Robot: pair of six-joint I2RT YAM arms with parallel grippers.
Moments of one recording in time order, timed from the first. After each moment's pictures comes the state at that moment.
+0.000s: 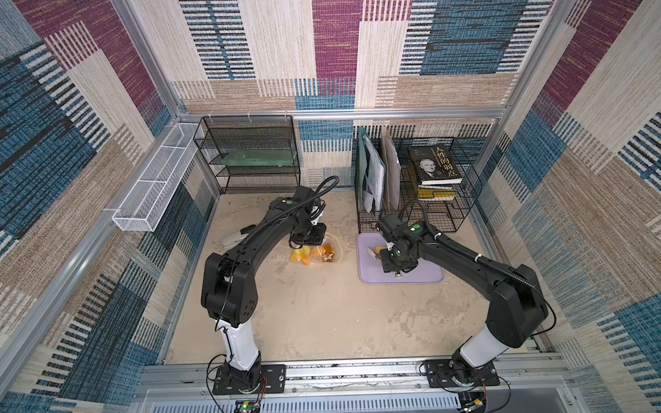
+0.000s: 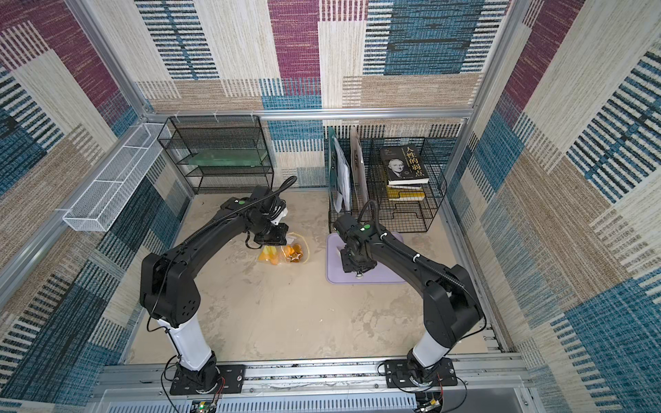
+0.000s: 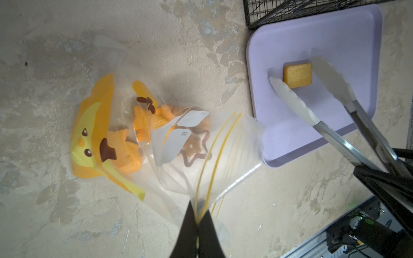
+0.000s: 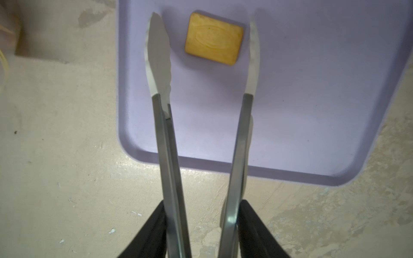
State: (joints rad) left arm -0.39 1.85 1.63 -1.01 0.25 -0.21; right arm 0.60 1.65 1.33 -1.06 0.13 0.44
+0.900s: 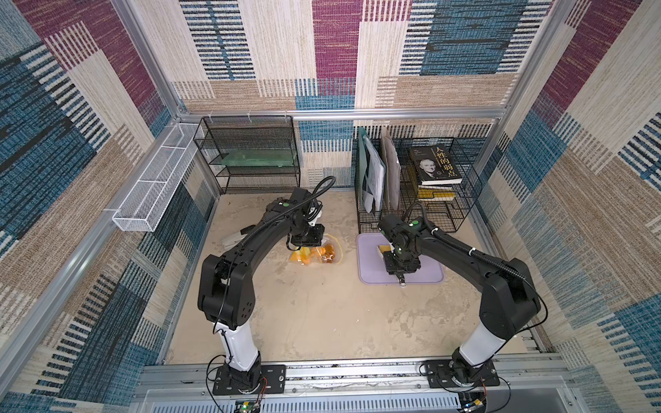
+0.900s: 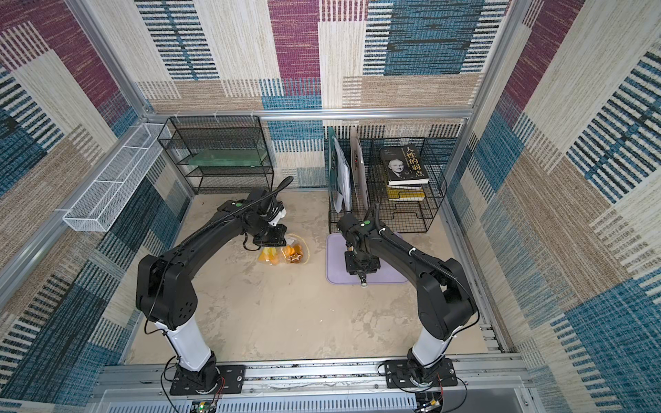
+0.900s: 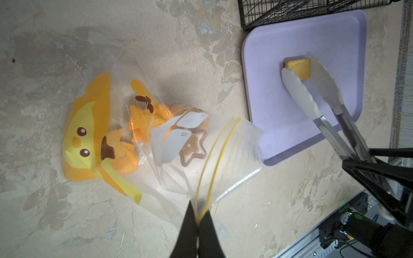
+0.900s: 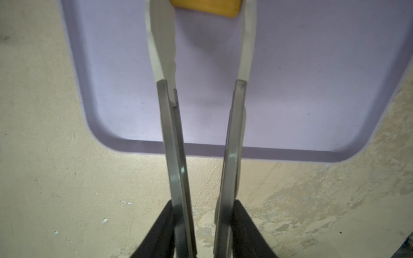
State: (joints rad) left arm -0.37 1.82 1.58 -0.97 0.29 -0.20; right arm 0.54 1.69 1.34 -1.15 0.08 0.46
